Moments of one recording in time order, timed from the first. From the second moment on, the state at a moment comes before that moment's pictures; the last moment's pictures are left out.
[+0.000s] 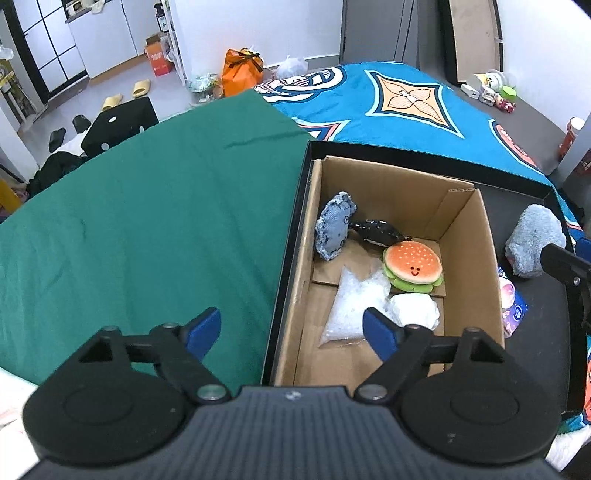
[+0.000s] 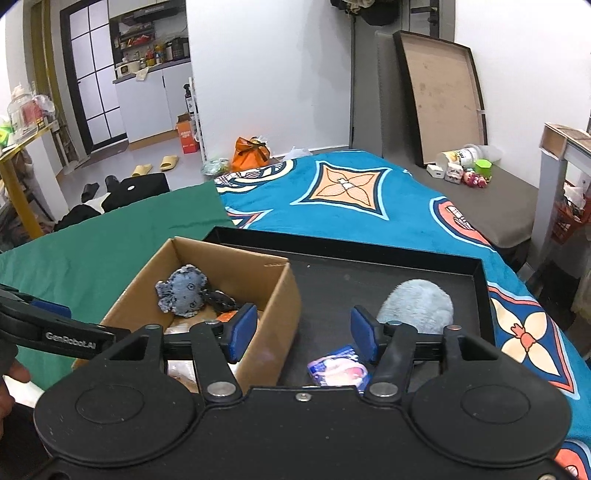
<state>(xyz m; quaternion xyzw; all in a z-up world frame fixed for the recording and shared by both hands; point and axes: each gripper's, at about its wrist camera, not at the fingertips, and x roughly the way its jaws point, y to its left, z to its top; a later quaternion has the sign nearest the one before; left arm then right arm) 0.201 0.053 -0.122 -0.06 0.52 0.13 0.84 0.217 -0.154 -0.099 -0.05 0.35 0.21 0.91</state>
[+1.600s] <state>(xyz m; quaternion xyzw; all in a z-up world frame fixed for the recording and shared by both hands) 0.220 0.008 -0.113 0.03 0.52 0.20 0.83 0.258 -0.237 -0.185 0.04 0.40 0.24 0.88</state>
